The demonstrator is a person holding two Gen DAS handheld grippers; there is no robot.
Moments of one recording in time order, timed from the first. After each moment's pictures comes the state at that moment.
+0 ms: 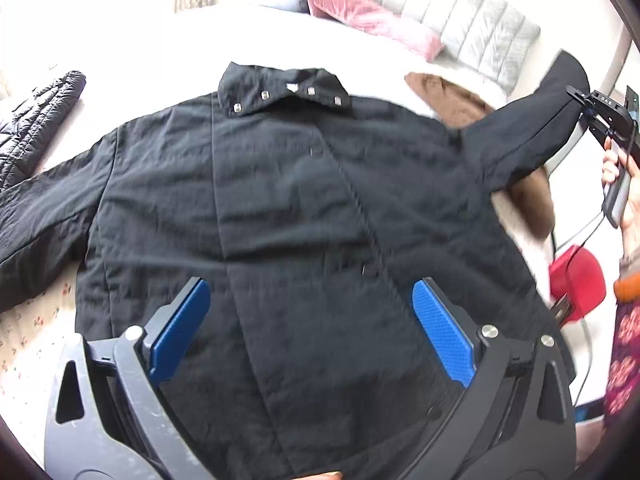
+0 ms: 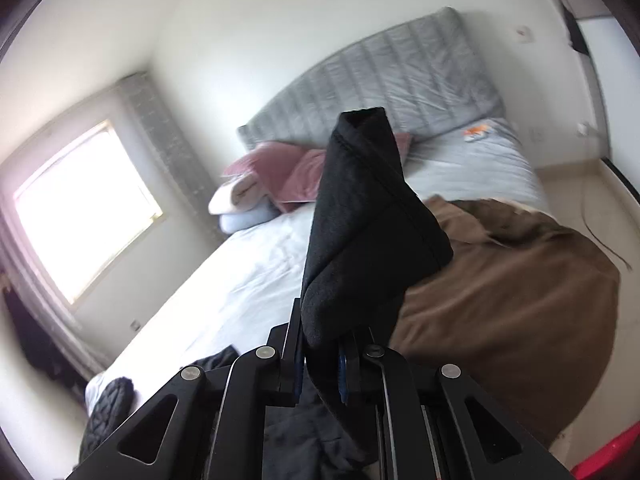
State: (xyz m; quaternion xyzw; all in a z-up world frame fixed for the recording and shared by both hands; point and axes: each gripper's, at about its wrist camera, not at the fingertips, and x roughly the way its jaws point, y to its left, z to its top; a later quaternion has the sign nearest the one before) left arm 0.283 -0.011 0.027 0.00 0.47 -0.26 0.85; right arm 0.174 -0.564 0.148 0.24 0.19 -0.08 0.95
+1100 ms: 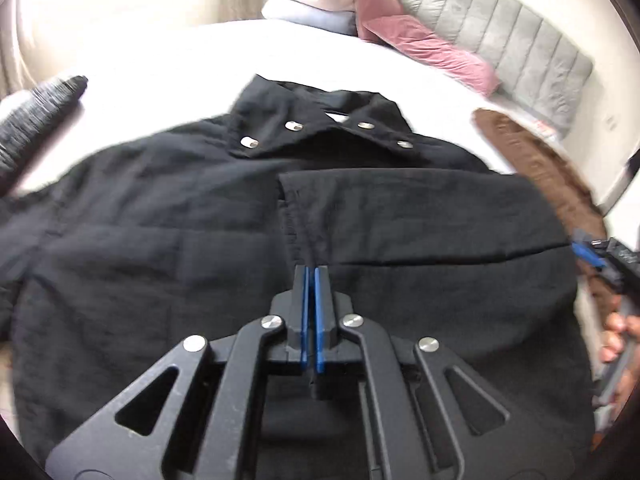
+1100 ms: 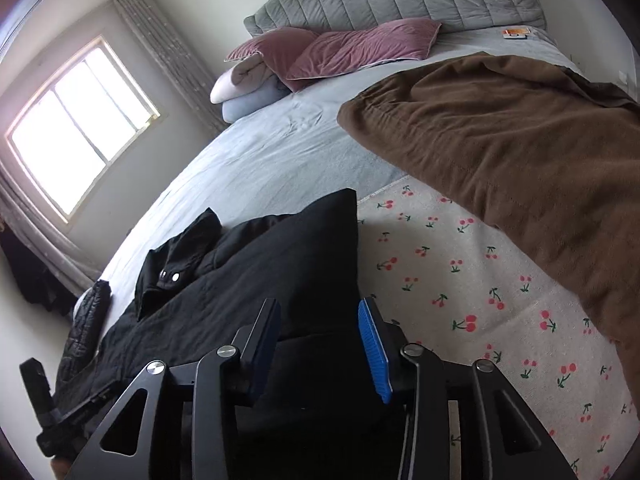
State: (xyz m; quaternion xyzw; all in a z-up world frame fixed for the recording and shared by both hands) left arm 0.386 -0.083 -0.035 0.02 0.42 -0.13 0.90; right arm 0.240 -0.564 -0.050 0.26 0.34 -0.07 0.90
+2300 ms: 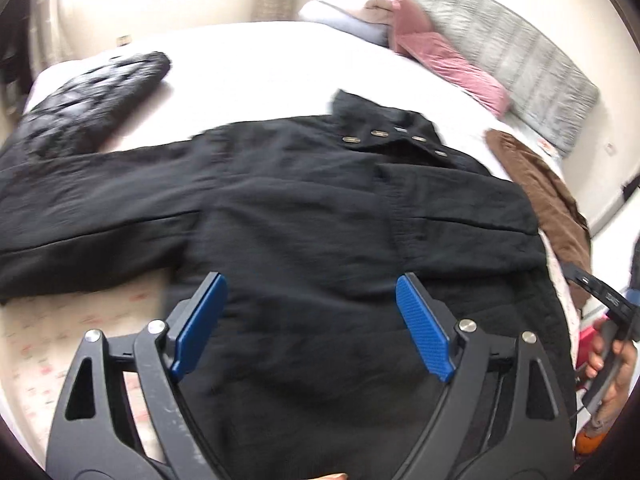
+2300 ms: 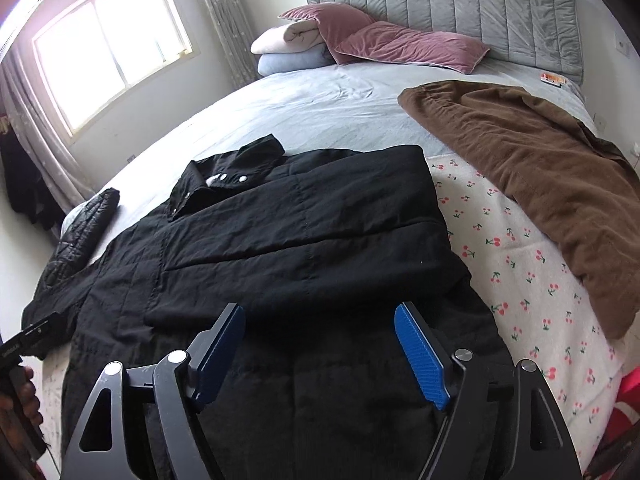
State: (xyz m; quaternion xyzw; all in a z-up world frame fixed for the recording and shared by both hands) left arm 0.318 0.084 0.030 -0.05 0.45 -0.12 0.88; right arm 0.161 -0.419 0.011 0.14 0.41 -0.05 0.90
